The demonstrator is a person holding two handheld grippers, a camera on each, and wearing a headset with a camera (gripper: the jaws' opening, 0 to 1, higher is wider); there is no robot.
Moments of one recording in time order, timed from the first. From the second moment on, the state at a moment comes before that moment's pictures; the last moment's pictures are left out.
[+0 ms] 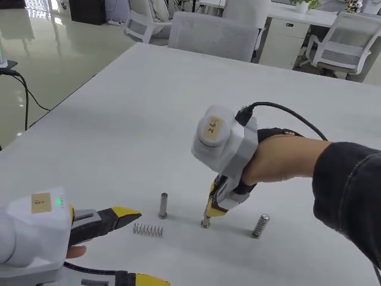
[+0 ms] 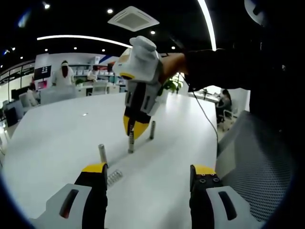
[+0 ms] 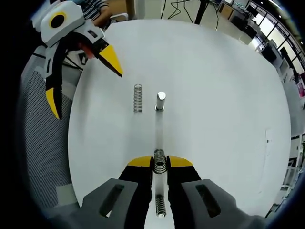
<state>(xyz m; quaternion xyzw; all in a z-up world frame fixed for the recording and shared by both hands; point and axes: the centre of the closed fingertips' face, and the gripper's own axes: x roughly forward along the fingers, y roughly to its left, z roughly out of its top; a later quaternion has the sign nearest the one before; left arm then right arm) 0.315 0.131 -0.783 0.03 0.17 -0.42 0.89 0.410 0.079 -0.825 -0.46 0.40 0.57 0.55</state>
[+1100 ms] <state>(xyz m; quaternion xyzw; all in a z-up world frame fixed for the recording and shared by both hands) 0.316 0.135 -0.784 0.02 0.17 -0.42 0.89 0.408 0.076 -0.846 -0.46 0.41 0.57 0.54</state>
